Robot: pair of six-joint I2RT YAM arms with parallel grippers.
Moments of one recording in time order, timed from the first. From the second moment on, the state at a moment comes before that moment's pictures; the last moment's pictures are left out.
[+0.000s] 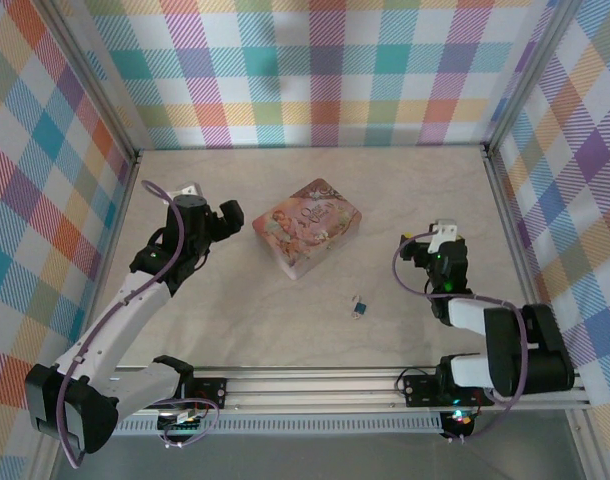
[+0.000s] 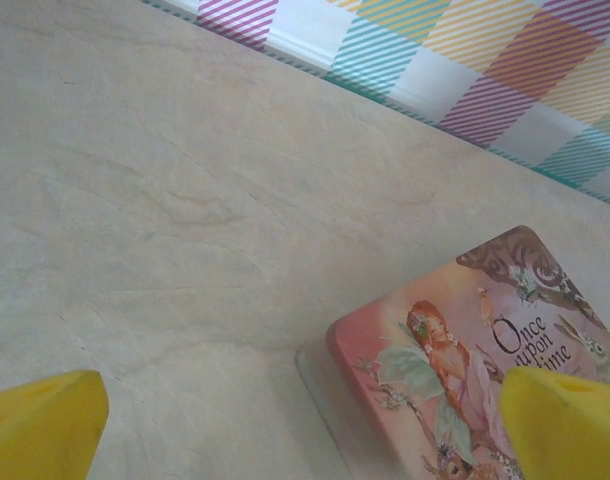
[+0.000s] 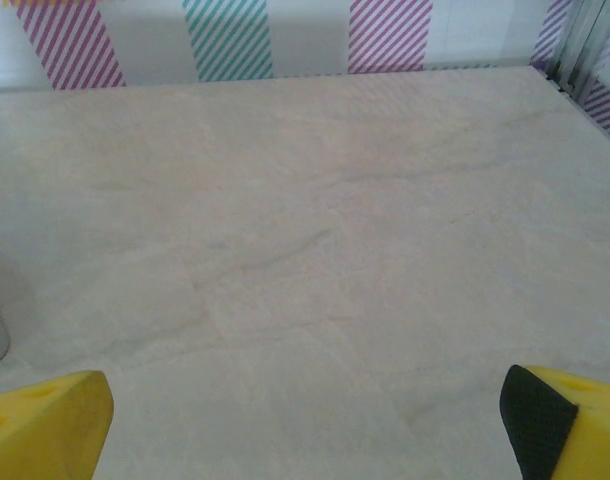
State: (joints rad) left arm -0.34 1.07 0.93 -0.42 -0.25 -0.58; right arm 0.09 1.35 0.27 0.77 0.09 0.06
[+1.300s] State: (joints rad) left arm -0.16 1.23 0.49 0.26 -0.52 -0.27; right arm 0.03 1.54 0.38 0.79 0.04 0.07
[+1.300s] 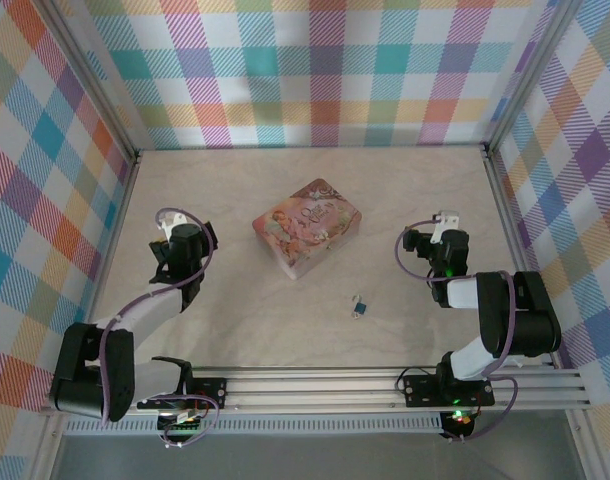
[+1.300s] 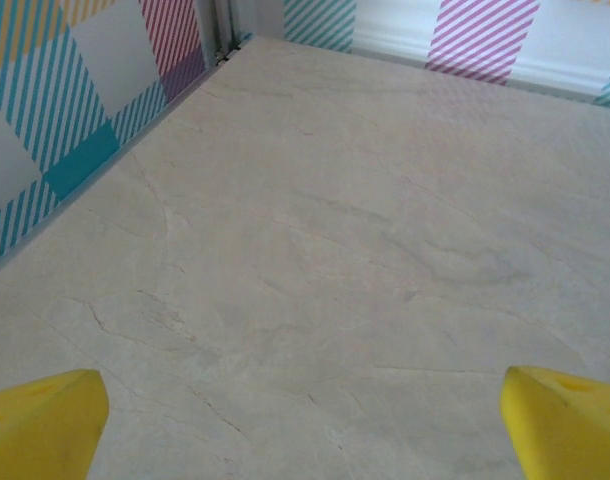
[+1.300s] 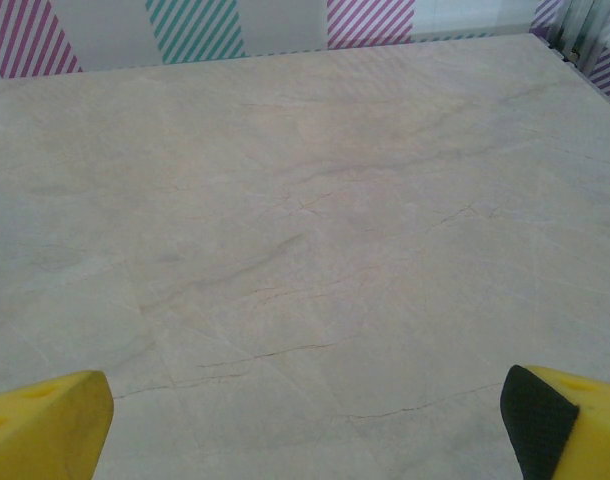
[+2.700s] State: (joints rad) left arm -0.10 1.56 0.39 0.75 -0.27 -0.13; right arm 0.03 1.54 0.38 0.78 0.02 0.07
